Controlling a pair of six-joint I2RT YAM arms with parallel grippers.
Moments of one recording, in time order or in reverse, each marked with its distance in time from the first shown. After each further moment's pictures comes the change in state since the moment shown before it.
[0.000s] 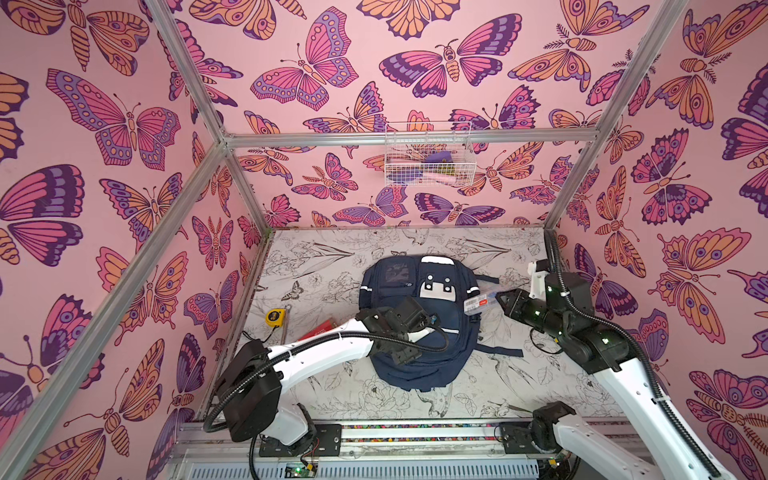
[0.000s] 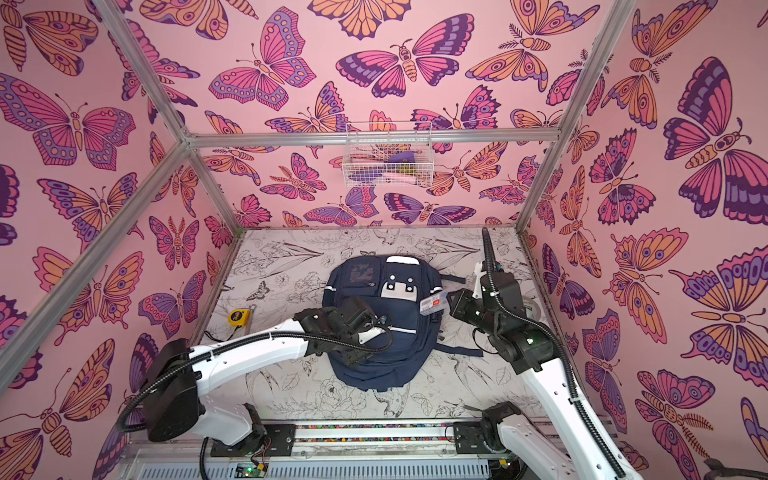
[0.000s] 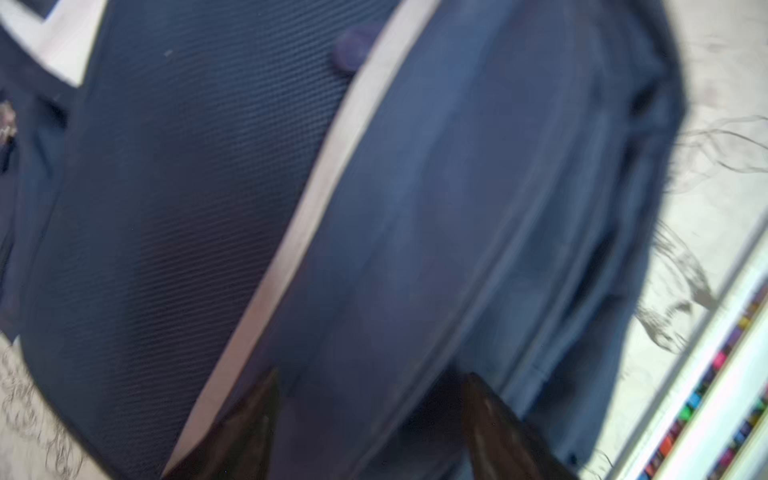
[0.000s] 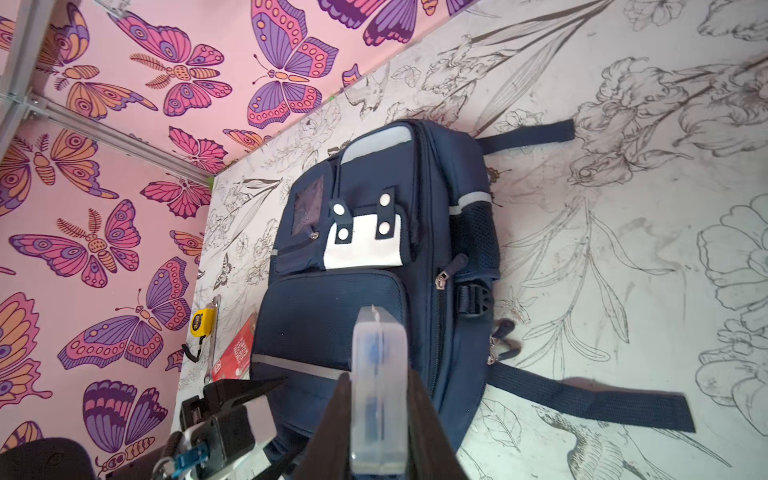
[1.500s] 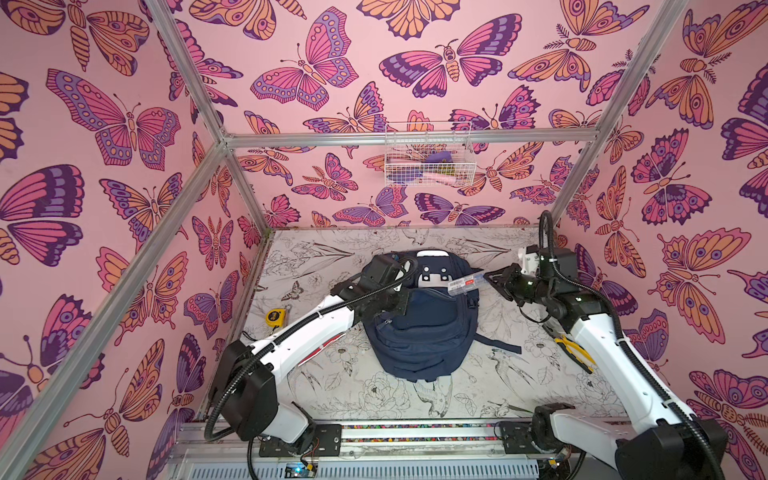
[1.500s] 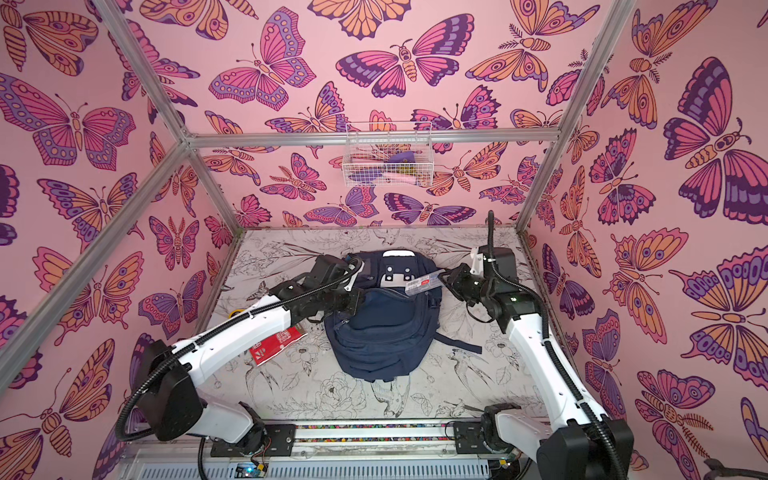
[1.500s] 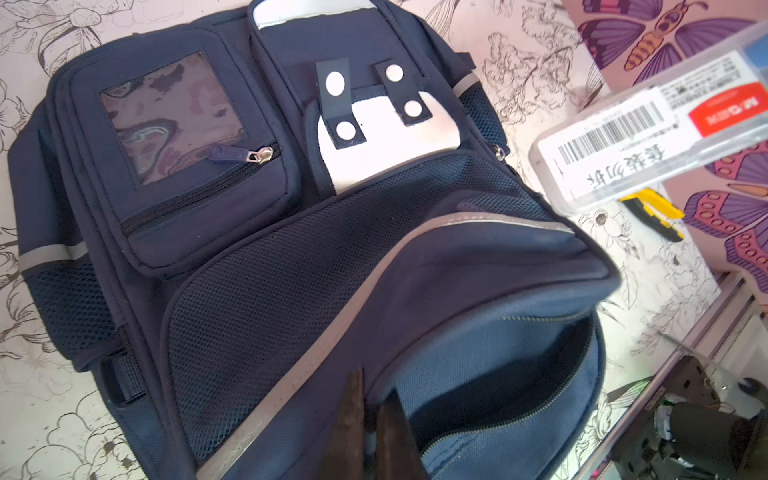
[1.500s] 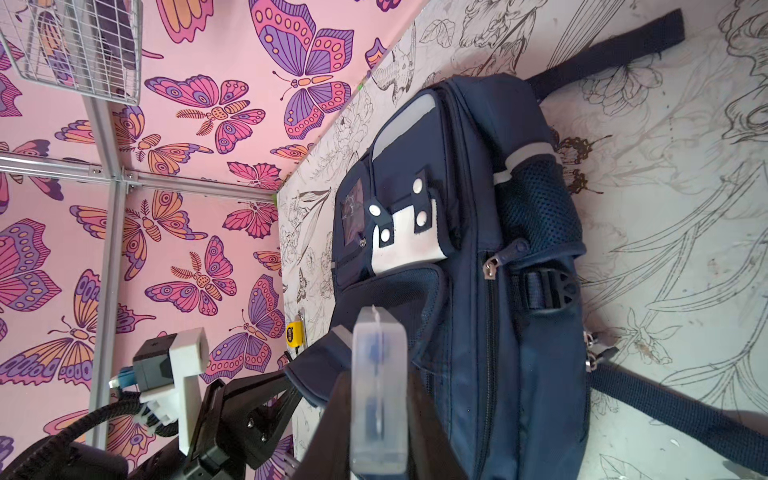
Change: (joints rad) left arm 0.267 -0.034 0.098 0.191 0.213 -0.573; right arm -0.199 0.296 0.060 0.230 -0.362 0.168
